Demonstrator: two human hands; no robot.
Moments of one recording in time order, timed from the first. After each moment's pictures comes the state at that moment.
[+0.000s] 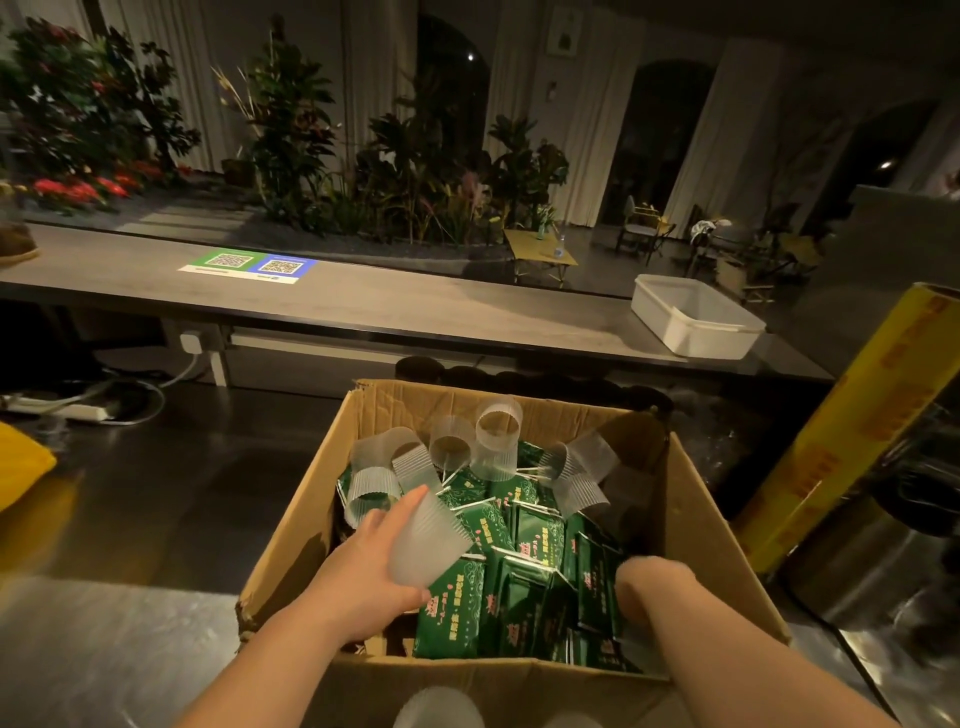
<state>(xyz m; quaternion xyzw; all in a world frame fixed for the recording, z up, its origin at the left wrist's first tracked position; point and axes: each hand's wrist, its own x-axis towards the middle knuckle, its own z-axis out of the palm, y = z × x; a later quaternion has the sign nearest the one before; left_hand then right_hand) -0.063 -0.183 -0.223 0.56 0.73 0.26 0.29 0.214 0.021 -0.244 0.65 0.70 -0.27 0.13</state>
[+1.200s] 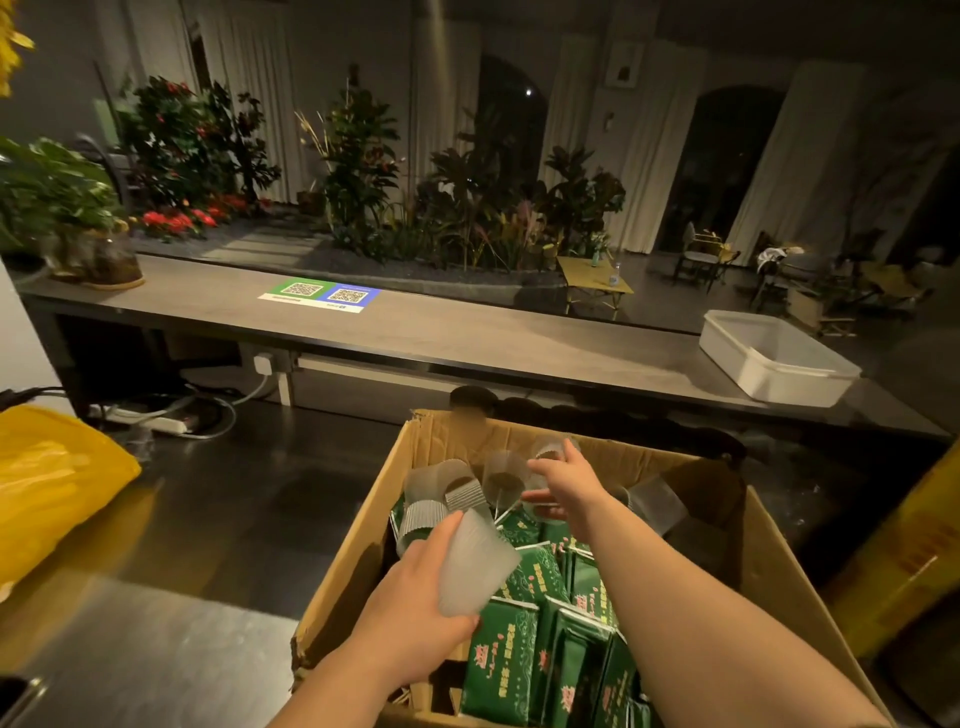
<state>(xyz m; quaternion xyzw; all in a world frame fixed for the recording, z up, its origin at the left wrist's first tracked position) -0.067 -0.178 -0.220 0.53 0.76 0.29 0.25 0.053 0.032 -0.175 0.49 0.57 -0.61 -0.26</state>
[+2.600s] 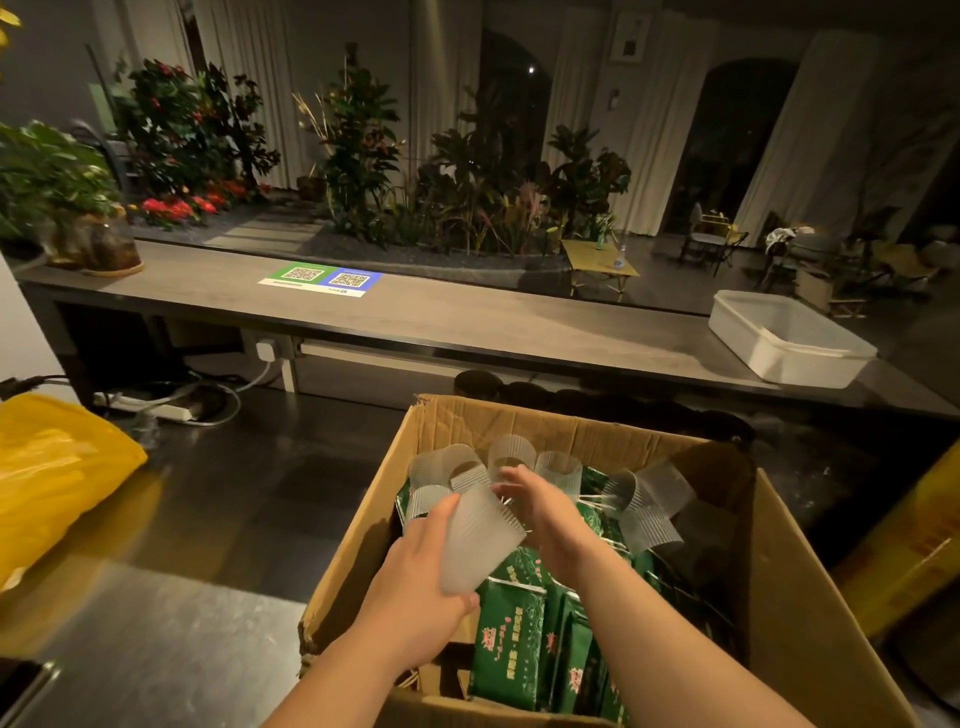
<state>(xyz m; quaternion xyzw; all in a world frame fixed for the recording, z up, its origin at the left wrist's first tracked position) -0.068 -0.177 -0.224 0.50 0.77 0.32 0.23 0.050 -0.022 -0.210 0.41 0.57 -0.68 -0.21</state>
